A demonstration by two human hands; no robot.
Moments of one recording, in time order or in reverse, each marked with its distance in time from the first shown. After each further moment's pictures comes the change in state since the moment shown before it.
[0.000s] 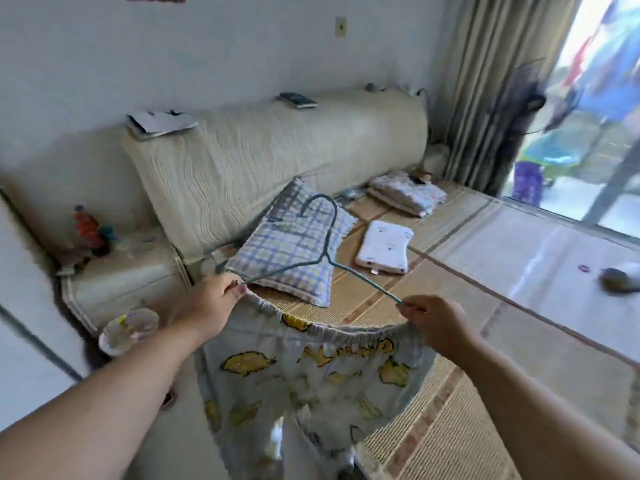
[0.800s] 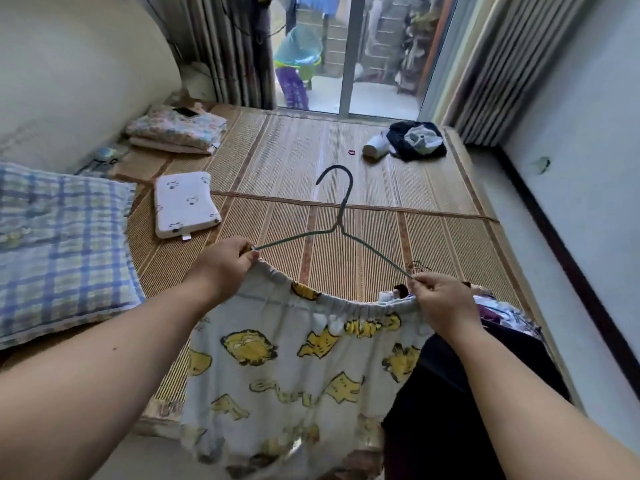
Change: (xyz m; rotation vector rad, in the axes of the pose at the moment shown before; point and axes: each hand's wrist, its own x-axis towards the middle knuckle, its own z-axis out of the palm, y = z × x) left_hand 0.058 0.237 0.242 -0.102 -0.569 0.615; right_hand -0.166 0.182 -0.071 0.015 0.493 0.806
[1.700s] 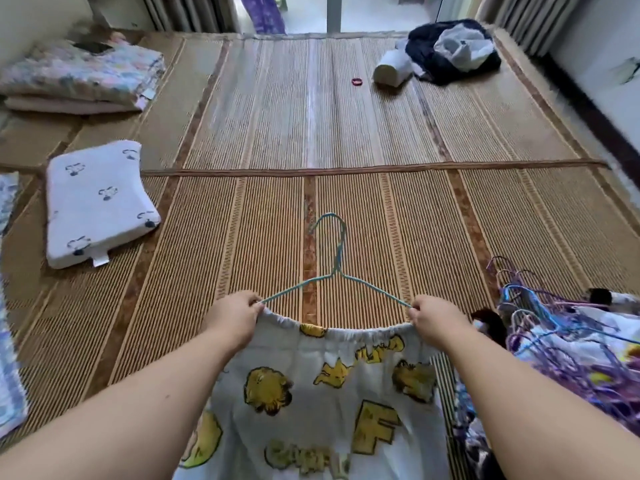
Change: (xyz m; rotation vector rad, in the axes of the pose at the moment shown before) left_hand 0.274 -0.157 0.284 0.128 -0.309 -0.346; right_hand 0.292 0.141 0.297 -0.353 -0.511 0.330
